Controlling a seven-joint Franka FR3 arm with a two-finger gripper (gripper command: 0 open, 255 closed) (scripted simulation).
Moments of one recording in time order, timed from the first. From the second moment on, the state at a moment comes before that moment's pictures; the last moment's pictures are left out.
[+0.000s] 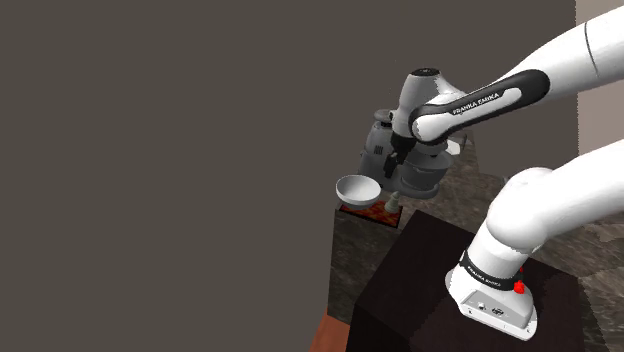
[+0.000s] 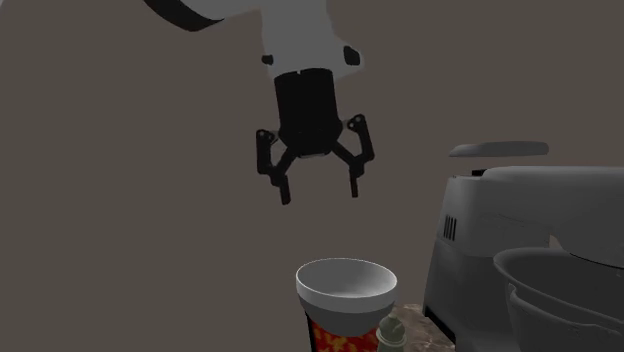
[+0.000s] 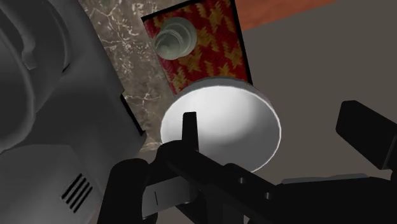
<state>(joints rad) -0.17 -0.61 -0.16 -2.84 -0.26 2.35 -0.11</state>
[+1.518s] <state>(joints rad) -0.45 0.11 -0.25 -2.77 -0.92 3.08 0.28</state>
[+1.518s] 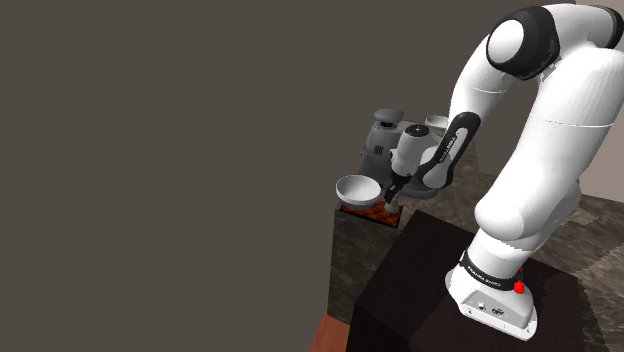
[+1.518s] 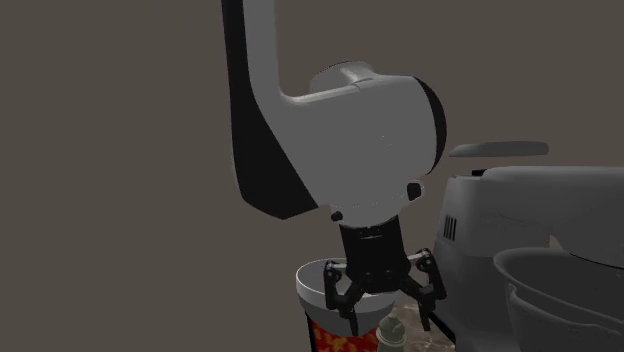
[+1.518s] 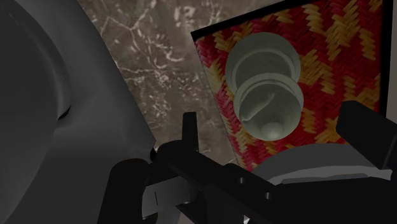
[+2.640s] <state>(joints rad) -0.46 0.06 -0.21 -2.79 -0.83 3.05 0.20</state>
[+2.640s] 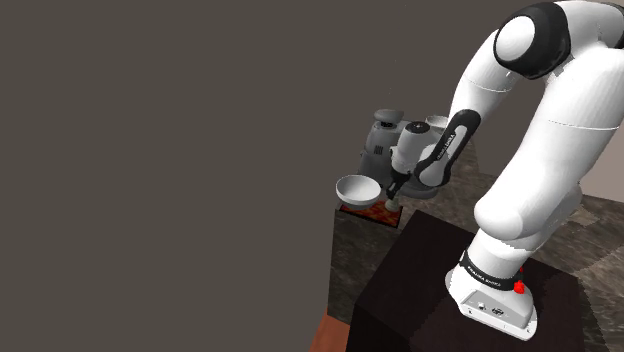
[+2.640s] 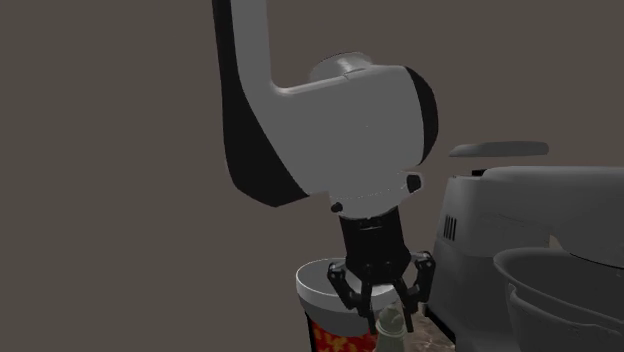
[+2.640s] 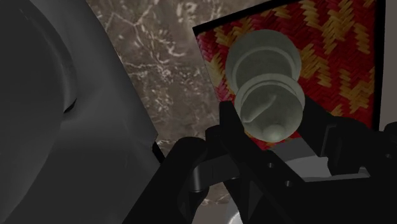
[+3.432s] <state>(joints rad) -0.41 -0.18 -0.19 -2.83 -0.48 2.85 -0.11</state>
